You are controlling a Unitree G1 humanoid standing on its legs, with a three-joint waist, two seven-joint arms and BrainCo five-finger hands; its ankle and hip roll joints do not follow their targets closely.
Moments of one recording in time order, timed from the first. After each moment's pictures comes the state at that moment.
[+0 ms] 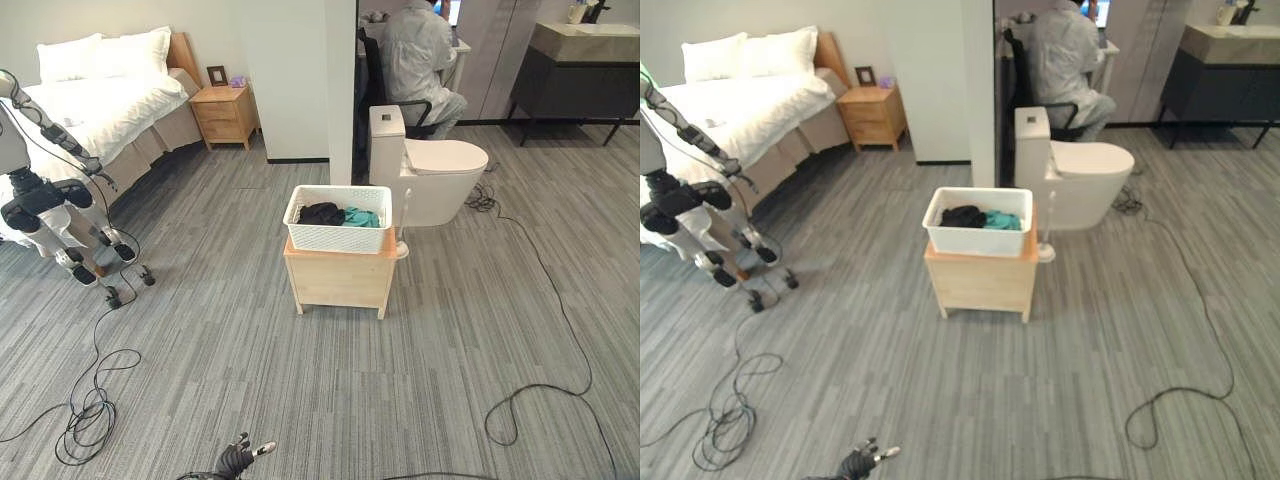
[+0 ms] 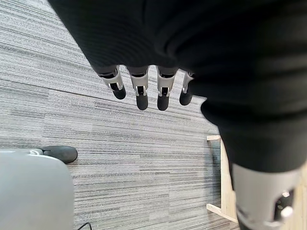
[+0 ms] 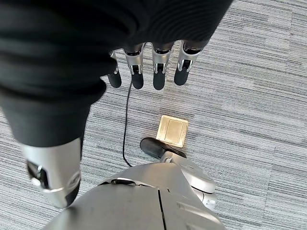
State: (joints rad) left arm 0.08 0.18 -0.26 1.04 -0.32 -0.11 -0.01; right arm 0.00 -0.27 0.23 1.43 0.11 0.02 0.00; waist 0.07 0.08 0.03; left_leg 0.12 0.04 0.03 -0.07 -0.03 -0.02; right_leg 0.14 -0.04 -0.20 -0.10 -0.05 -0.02
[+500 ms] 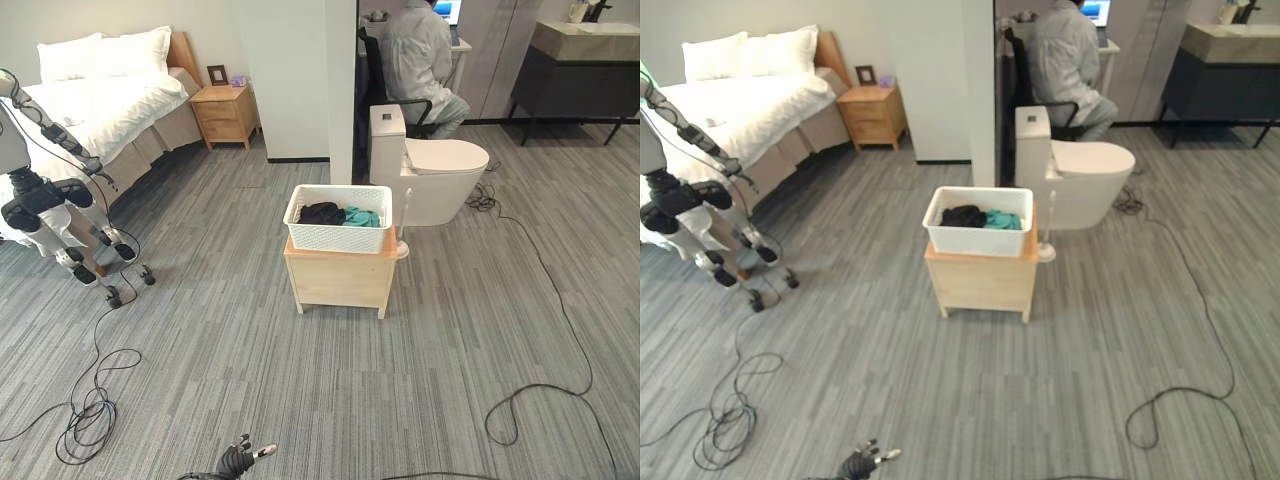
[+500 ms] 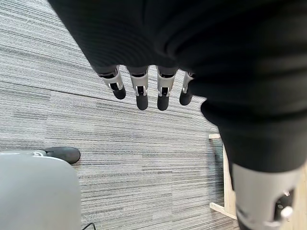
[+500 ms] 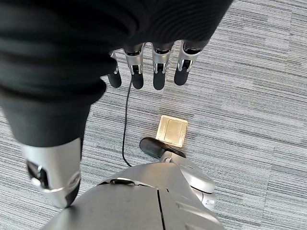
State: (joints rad) left arm 0.08 0.18 -0.26 1.04 -0.31 -0.10 -0.01; right arm 0.00 -0.27 0.23 1.43 0.11 0.02 0.00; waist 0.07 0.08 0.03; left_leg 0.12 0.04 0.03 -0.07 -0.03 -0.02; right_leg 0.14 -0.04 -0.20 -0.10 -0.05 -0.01
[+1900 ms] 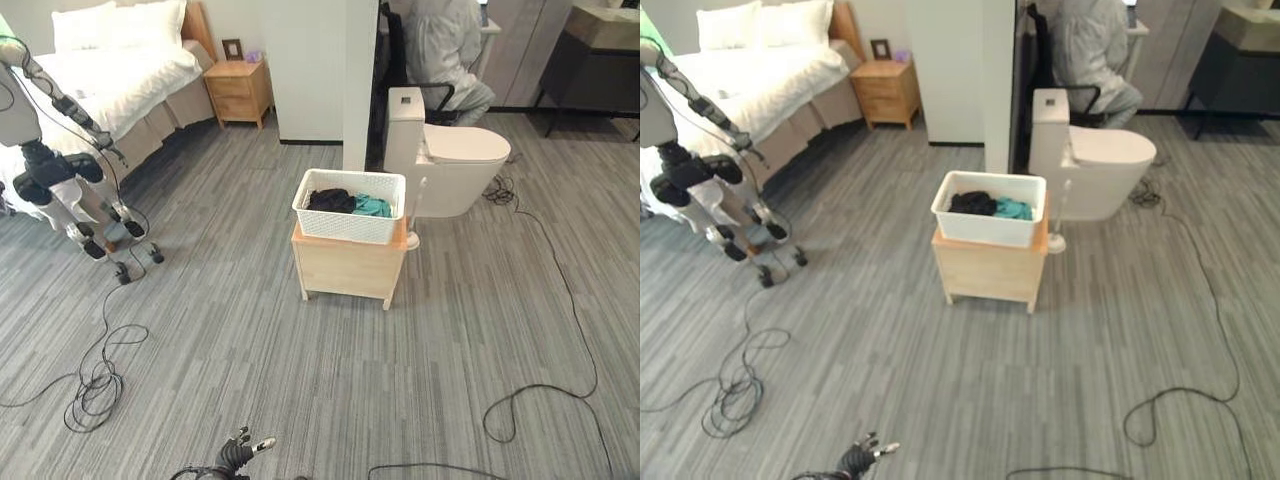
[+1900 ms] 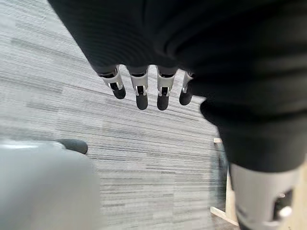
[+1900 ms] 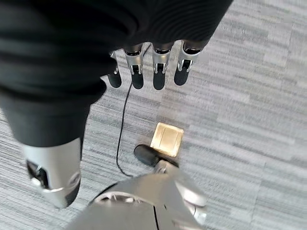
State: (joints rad) left arm 0.04 0.23 -0.25 1.00 -0.32 -0.10 -0.02; right arm -0.06 -0.27 0.23 1.46 0.11 0.02 0.00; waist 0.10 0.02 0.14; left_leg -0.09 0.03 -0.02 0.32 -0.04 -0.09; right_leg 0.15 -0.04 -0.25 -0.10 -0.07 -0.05
